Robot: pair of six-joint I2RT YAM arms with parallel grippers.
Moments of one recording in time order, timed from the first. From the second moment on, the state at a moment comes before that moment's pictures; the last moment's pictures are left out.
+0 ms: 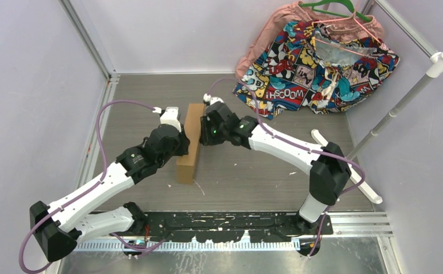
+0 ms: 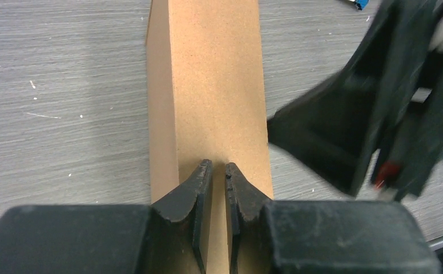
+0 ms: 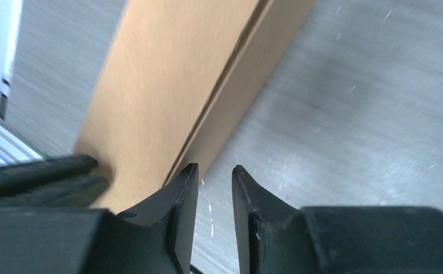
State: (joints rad) left arm -0.80 1.02 0.89 -0.47 -0.37 -0.53; right arm 0.90 1.66 1.35 -0.44 0.04 0.58
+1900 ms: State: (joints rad) left arm -0.74 1.00 0.86 -0.45 -0.36 -0.52; right arm 0.79 1.82 1.77 -0.62 -0.09 0.25
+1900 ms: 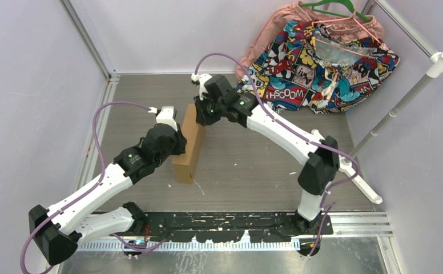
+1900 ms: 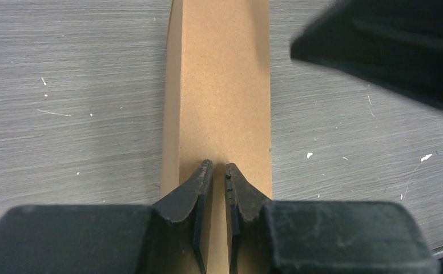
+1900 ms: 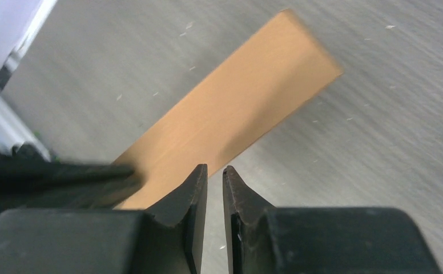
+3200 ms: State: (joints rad) left arm -0.71 0.92 0.83 -0.46 -0.34 -0.53; right arm 1.05 1.64 1.39 -0.39 -0.34 0.44
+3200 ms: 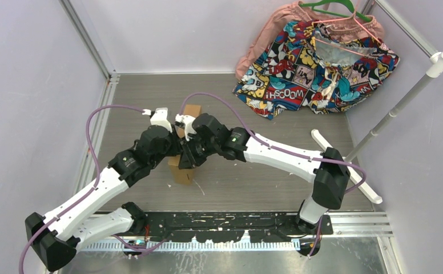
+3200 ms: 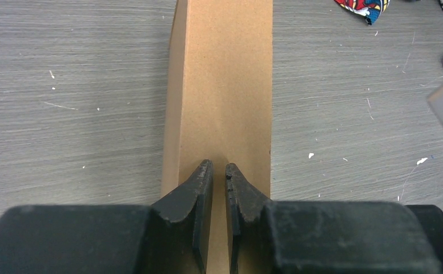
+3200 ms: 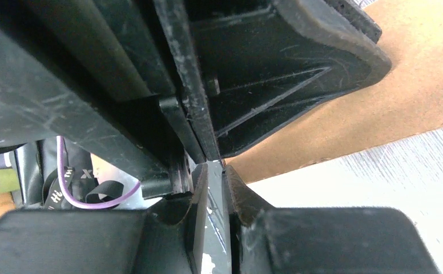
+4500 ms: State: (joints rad) left arm -0.87 1.20 1.09 -0.56 -0.28 -0.49; right arm 0.67 1.49 1.14 -0.43 -0.14 0.64
